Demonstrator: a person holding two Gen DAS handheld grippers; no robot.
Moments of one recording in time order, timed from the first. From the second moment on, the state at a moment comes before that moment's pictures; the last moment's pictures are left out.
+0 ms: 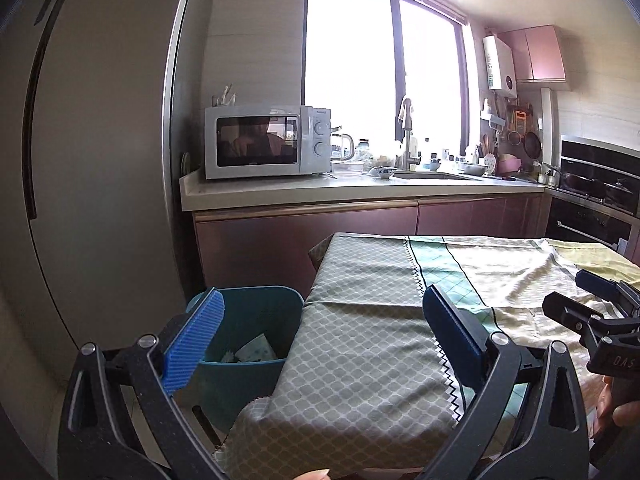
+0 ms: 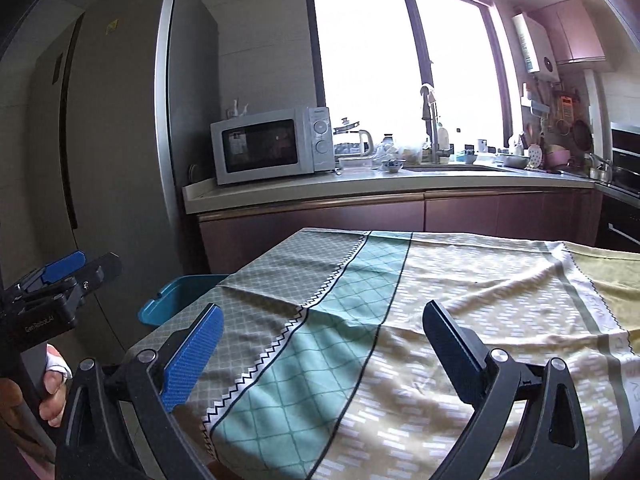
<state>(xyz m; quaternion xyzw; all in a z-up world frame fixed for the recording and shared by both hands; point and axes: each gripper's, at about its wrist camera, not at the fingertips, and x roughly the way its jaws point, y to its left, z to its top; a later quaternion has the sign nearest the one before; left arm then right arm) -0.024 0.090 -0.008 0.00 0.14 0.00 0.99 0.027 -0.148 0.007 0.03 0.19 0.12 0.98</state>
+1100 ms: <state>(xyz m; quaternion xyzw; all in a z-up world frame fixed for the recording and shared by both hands) -0.031 0.063 -0.012 0.02 0.12 0.01 0.99 -0.010 -0.183 0.012 0.04 0.13 0.04 0.99</state>
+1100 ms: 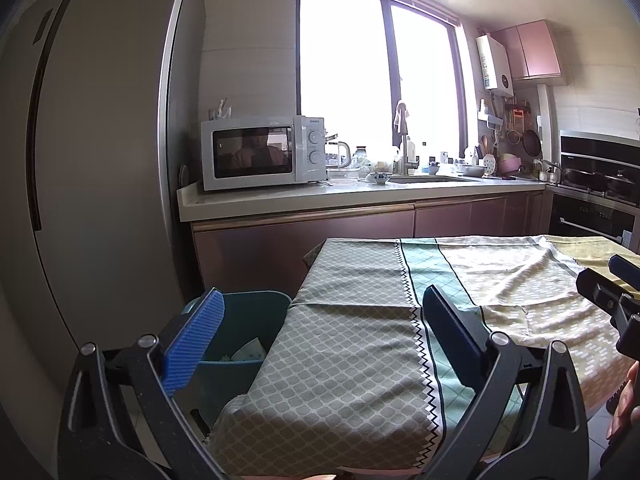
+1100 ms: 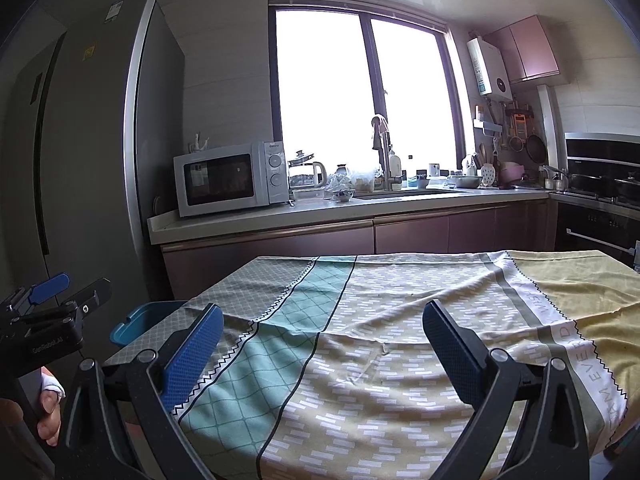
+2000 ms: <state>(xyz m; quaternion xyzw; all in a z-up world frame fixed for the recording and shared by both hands) -0.029 0.059 -0.014 0.02 0.12 0.01 0.99 -0.008 -0.184 0.010 0.04 0.14 0.05 0.99</state>
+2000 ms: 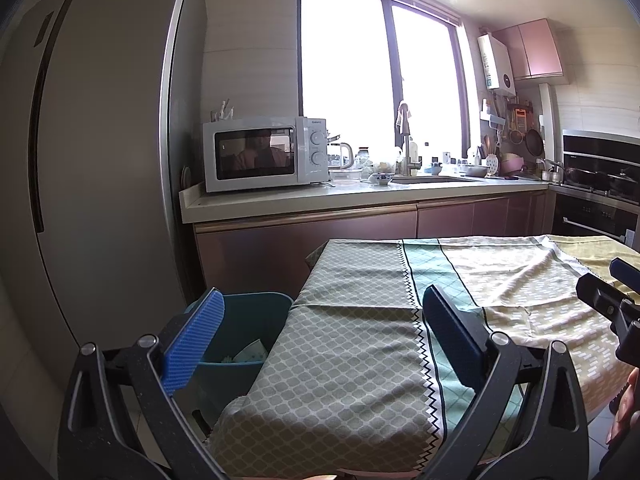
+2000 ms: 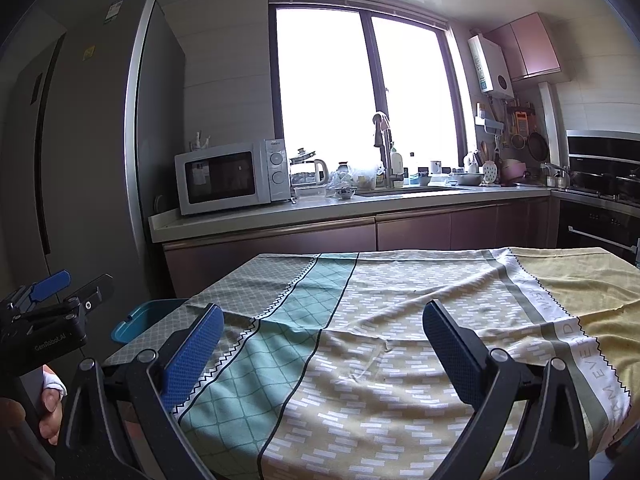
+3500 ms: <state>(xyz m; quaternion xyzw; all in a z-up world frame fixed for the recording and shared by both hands) -0.030 0.056 -0.015 0.02 0.12 0.01 0.99 -0.010 -0.185 0.008 0.05 0.14 0.04 0.99</state>
